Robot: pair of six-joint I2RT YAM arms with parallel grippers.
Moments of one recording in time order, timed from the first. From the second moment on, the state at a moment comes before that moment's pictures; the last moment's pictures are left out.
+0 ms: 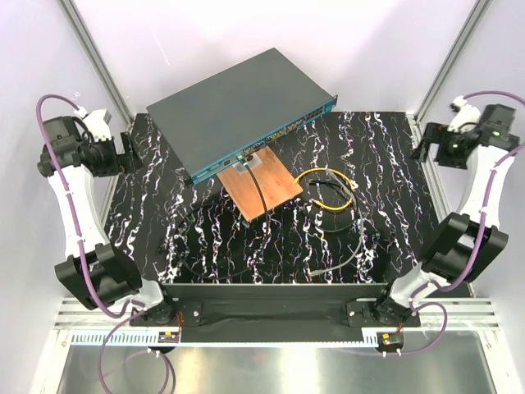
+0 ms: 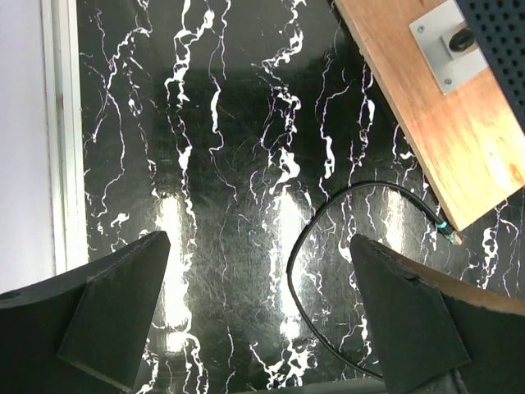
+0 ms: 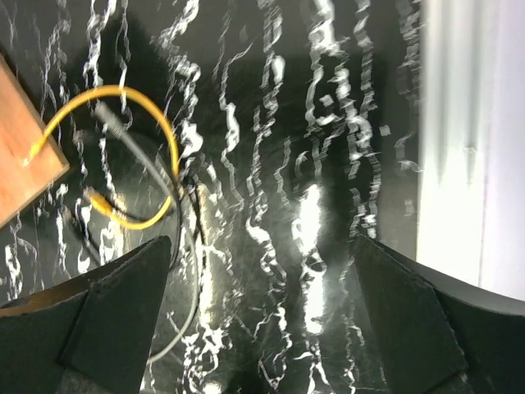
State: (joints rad) left arm 0.46 1.42 1.53 -0.97 0.46 0.22; right arm -0.51 1.63 1.69 -0.97 -0.47 -0.24
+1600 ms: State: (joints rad) left arm 0.42 1.30 1.46 -0.84 0.59 0.07; right arm 0.11 1.98 1.46 -0.84 -0.49 -0.09
